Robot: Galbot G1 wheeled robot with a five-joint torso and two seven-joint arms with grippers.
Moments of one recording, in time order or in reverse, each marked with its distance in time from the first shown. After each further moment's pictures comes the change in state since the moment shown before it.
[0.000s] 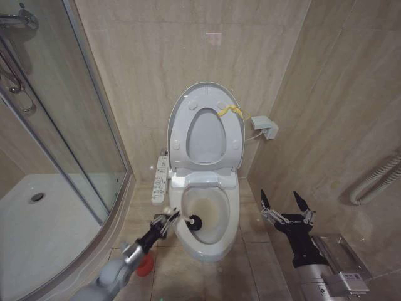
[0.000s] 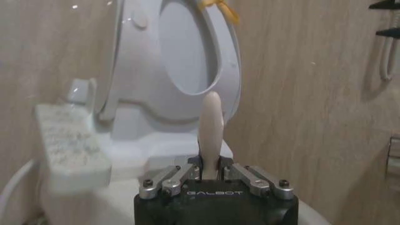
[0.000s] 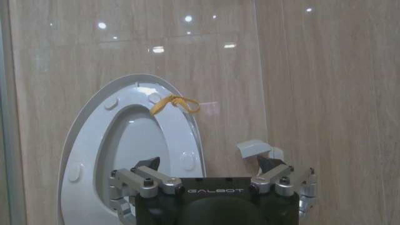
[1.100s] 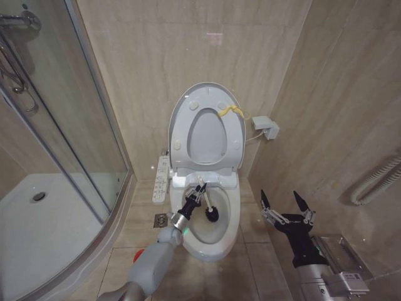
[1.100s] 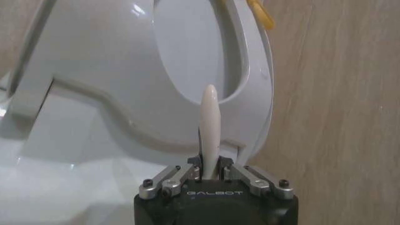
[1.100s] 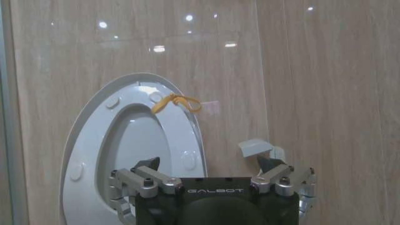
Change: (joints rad) left arm -0.479 -0.523 0.075 0.649 -0.019 -0.148 0.058; right arm 0.000 0.000 0.000 0.000 0.000 0.000 0.000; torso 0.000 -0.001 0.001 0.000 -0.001
